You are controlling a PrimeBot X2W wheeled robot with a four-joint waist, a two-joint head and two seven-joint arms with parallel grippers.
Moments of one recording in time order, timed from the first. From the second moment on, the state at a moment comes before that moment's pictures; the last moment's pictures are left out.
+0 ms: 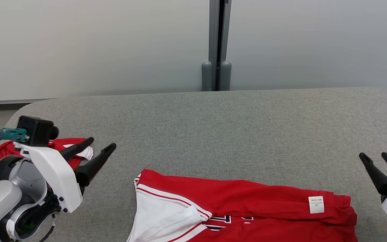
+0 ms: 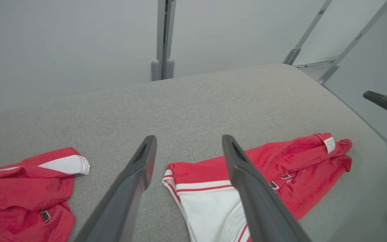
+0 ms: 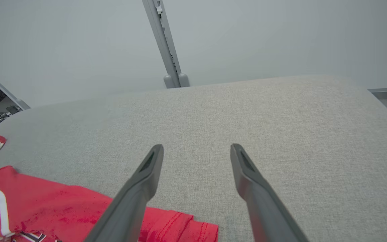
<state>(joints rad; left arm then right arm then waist) -0.62 0.89 -1.01 -0.06 -1.34 0.07 0.19 -0.25 -0.67 0.45 0.34 0.98 0.13 0.05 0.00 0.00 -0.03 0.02</state>
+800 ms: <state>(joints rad) 0.01 0.52 -0.46 -0.16 -0.77 0.40 -0.26 0.02 -0.33 0.06 0.29 0.67 0.13 -0.26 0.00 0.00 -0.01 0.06</state>
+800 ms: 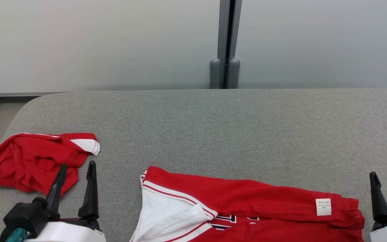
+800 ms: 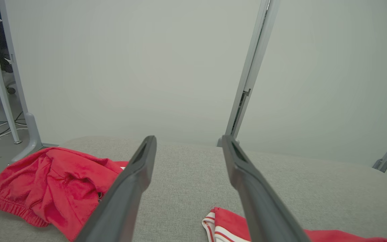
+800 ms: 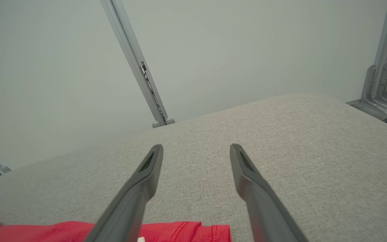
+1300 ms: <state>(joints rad) 0.09 0.33 -0.32 -0.09 -0.60 0.24 -0.26 0.03 -0.31 0.09 0.35 0.61 0.13 -0.11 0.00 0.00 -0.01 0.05</state>
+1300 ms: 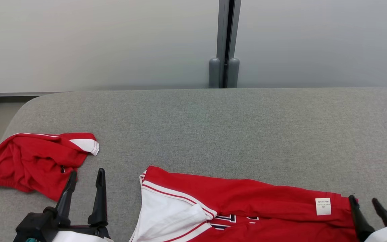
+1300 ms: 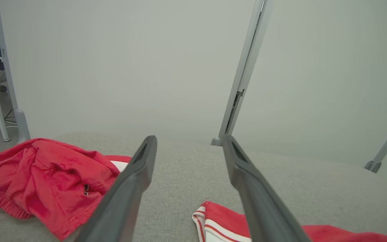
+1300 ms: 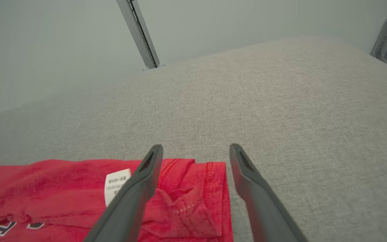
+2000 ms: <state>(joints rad) 0.06 0.28 -0.29 0.00 -0.54 0.13 -0.26 -0.05 -0.22 0.05 0.62 0.54 0.13 -0.03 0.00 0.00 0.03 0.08</state>
